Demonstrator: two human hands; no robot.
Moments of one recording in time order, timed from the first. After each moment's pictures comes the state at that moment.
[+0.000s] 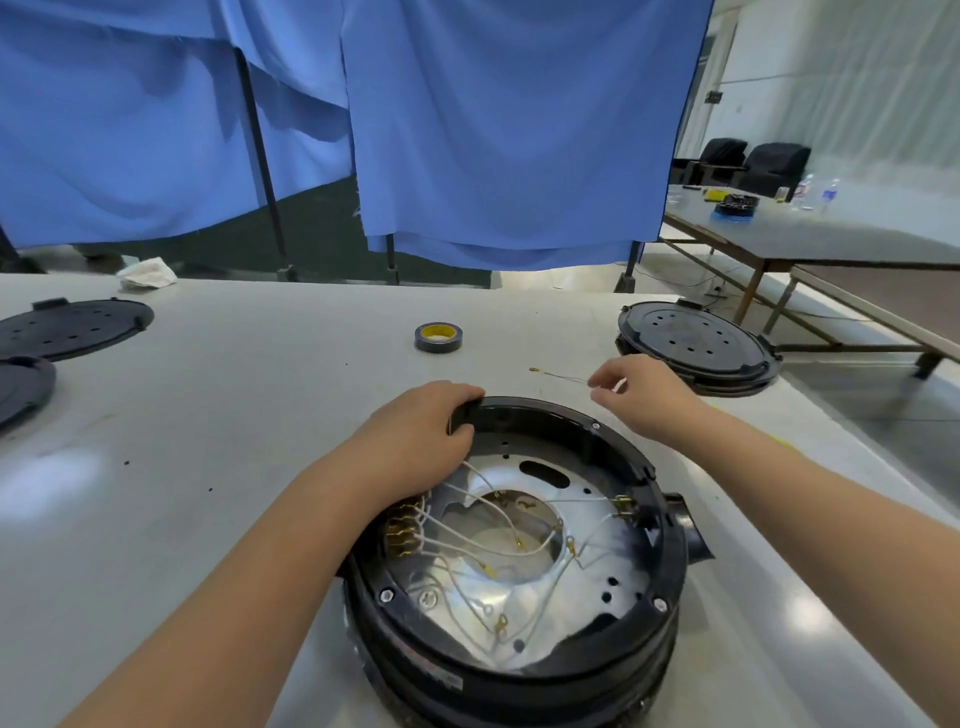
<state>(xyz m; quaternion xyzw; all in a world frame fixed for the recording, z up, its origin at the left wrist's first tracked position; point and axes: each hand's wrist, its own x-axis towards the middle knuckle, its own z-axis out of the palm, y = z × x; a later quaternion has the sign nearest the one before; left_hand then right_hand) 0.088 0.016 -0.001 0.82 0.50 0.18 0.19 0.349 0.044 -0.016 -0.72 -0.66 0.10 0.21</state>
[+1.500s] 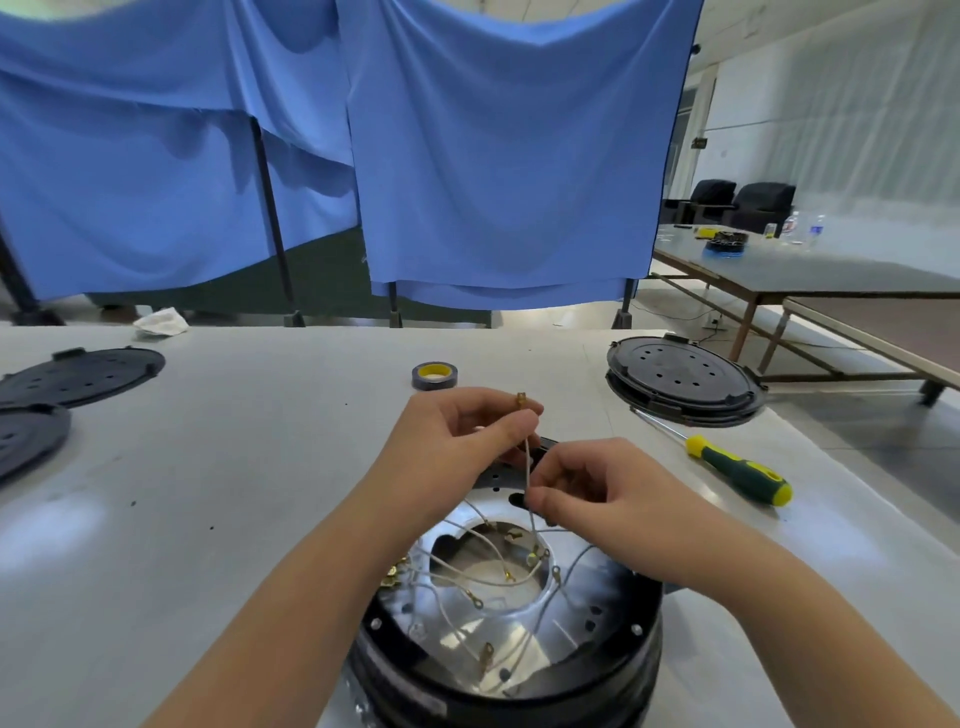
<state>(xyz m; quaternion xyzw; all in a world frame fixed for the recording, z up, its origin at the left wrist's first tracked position) 0.112 -0.038 0.033 0.63 0.35 0.46 0.51 0.280 -0.078 0.022 -0.53 -0.72 0.31 0.33</state>
